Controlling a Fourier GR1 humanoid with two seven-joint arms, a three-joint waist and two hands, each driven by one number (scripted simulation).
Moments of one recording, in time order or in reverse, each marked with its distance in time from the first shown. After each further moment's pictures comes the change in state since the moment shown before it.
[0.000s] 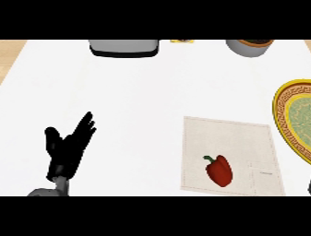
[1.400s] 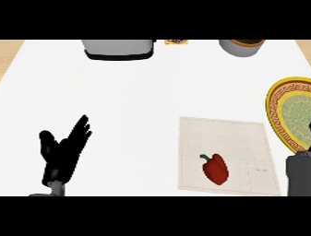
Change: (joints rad) left arm 0.037 0.000 0.020 -0.027 -0.004 0.002 0.013; right arm 0.304 0.144 0.559 -0.229 -0.893 -0.415 -0.350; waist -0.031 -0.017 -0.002
